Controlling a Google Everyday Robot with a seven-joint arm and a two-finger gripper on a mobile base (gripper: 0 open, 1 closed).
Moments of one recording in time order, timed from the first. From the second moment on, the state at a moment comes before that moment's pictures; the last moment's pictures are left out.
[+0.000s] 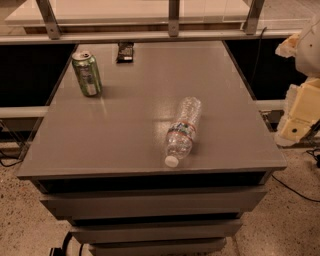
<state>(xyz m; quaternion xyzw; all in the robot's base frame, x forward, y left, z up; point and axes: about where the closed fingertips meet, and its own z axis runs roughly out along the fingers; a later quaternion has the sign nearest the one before) 0.438 -0.214 0.986 -0.60 0.78 -0.05 0.17</state>
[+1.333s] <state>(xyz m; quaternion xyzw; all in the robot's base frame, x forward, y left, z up) 0.462 -0.195 0.977 -0.72 0.67 -0.08 0.18</state>
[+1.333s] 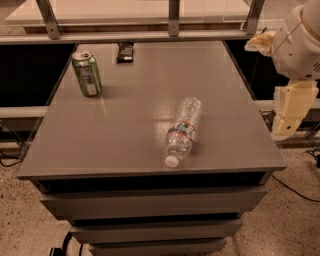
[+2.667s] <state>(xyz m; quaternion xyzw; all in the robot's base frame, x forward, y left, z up) 0.477 -0.164 0.905 -0.86 0.48 -0.11 0.10</state>
